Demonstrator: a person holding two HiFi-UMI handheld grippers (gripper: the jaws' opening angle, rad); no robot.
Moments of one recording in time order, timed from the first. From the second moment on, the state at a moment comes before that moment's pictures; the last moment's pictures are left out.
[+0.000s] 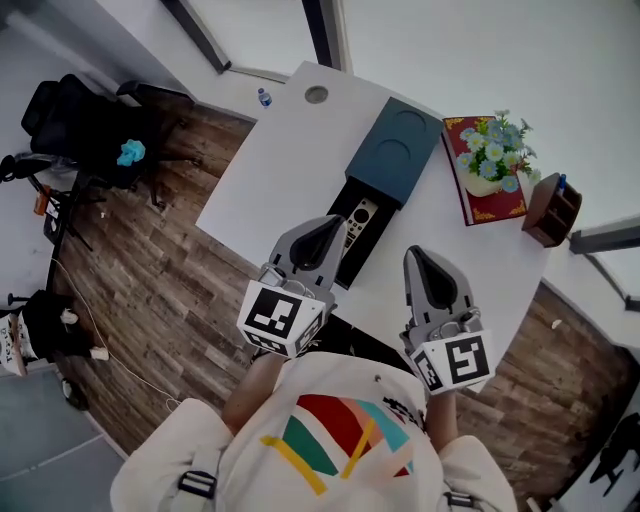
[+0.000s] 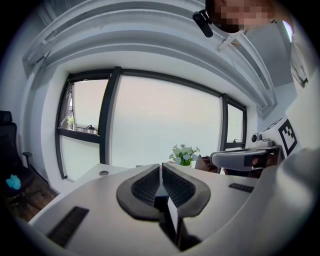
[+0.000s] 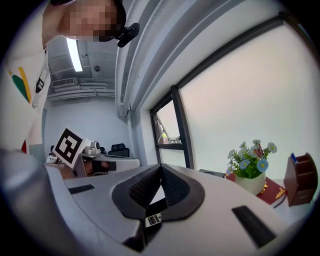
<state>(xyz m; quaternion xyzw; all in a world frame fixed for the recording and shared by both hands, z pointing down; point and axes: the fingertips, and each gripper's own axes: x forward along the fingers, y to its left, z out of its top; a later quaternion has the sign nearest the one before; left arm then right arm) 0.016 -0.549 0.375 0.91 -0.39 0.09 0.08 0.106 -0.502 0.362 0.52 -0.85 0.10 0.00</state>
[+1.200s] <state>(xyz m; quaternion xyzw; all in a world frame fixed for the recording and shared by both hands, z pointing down) 0.039 -0.591 0.606 0.78 -0.29 0.46 0.32 0.158 -0.585 0.431 0.55 -0.81 0.19 0.03</state>
